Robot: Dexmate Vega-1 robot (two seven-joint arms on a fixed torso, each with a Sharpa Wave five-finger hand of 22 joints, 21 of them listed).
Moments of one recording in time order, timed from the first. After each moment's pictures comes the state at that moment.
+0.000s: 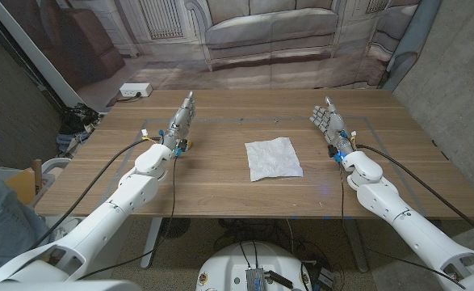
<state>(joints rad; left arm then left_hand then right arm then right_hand) 0.87 0.56 0.37 -1.43 -0.59 -0.22 0.06 0.40 0.06 -0.07 0.10 0.33 -0.16 0.00 0.22 0.18 -0.09 -0.06 0.23 0.18 -0.13 -0.04 0.20 0.17 -0.17 -0.03 0.20 0.18 -0.92 -0.53 -0.34 -1.35 0.67 0.34 0.03 0.30 0.02 0.10 0.00 0.22 0.14 0.12 0.19 0.18 0.14 0.13 0.20 0.18 0.09 0.08 0.18 0.18 0.21 -0.02 0.19 0.18</state>
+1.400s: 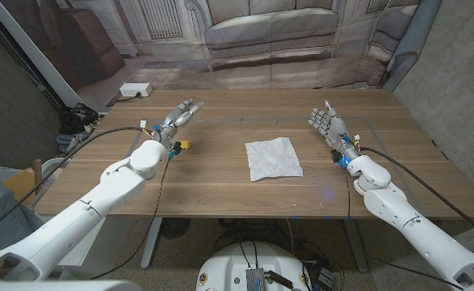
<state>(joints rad) 0.95 0.76 0.39 -1.75 -0.27 0.09 0.32 0.58 0.08 -0.03 -0.01 0.32 0.01 -0.01 0.24 0.18 0.08 -0.06 0.24 0.18 0.03 -0.04 0.21 0.17 -0.10 -0.04 0.22 0.18 -0.97 -0.56 -0.34 -1.39 0.69 0.37 0.11 0.30 0.02 0.11 0.00 0.22 0.14 0.12 0.19 0.18 0.14 0.13 0.20 0.18 0.09 0.08 0.18 0.18 0.20 -0.02 0.19 0.18</state>
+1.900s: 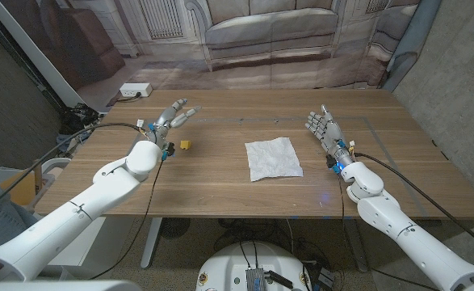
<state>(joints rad) 0.98 0.82 0.38 -1.81 -0.13 0.17 0.39 0.64 0.09 -0.02 -0.04 0.32 0.08 -0.01 0.24 0.18 0.13 -0.07 0.24 0.18 0.09 -0.04 0.21 0.17 -0.05 -0.04 0.23 0.18 -1.02 -0.54 -0.35 -1.43 0.66 0.39 0.05 0.30 0.02 0.11 0.00 0.22 0.14 0.12 0.19 0.18 0.15 0.13 0.20 0.18 0.09 0.08 0.18 0.18 0.20 -0.01 0.19 0.18</state>
